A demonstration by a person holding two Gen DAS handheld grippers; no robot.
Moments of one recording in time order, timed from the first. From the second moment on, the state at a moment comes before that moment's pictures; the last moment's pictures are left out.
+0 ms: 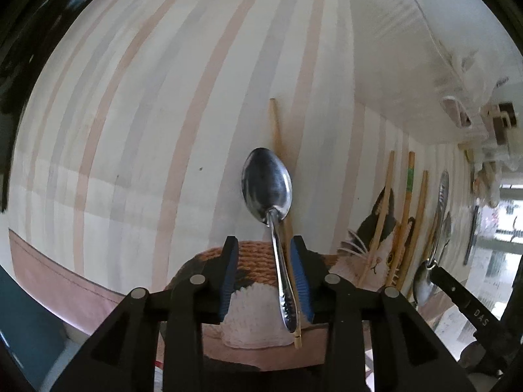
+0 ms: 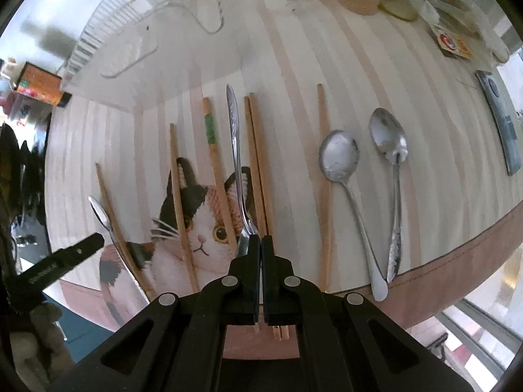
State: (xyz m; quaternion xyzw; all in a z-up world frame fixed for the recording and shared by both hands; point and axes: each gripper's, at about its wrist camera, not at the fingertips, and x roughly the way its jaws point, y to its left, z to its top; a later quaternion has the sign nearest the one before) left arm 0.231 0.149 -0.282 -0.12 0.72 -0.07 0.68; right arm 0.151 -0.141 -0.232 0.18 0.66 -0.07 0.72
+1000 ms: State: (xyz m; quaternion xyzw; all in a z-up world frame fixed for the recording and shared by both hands) left arm 0.228 0.199 -0.230 -0.03 0.66 0.01 0.75; right arm 0.161 -0.213 -0.237 0.21 0.65 -0.03 0.73
